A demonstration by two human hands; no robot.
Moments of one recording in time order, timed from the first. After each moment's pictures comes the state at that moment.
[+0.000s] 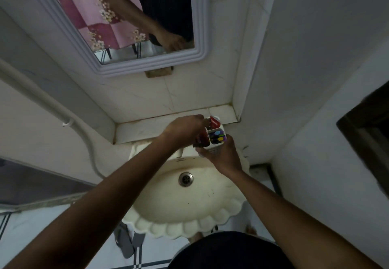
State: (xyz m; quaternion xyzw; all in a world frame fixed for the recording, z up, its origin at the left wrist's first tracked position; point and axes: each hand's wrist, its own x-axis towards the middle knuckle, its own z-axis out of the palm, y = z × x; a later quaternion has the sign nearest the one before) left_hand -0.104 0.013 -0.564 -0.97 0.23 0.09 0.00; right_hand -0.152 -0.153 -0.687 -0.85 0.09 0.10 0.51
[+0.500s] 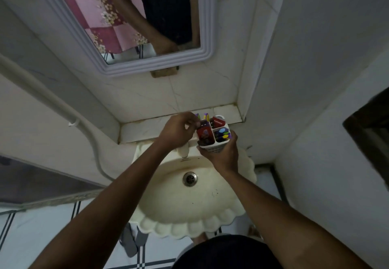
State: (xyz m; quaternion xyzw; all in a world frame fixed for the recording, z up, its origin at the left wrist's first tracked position) left_hand -0.115 0.049 -0.583 -0.94 0.04 0.02 -0.33; right_hand -0.156 -0.126 -0.690 -0.81 0.14 0.01 0.57
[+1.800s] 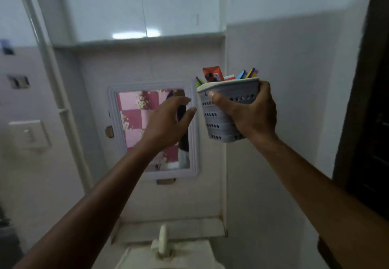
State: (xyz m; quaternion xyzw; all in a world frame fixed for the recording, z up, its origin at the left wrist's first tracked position) left_hand -0.201 -0.060 -0.196 -0.89 0.12 -0.38 -0.23; right_hand -0.169 -0.282 -0.191 -0.73 -0.09 -0.38 0.57
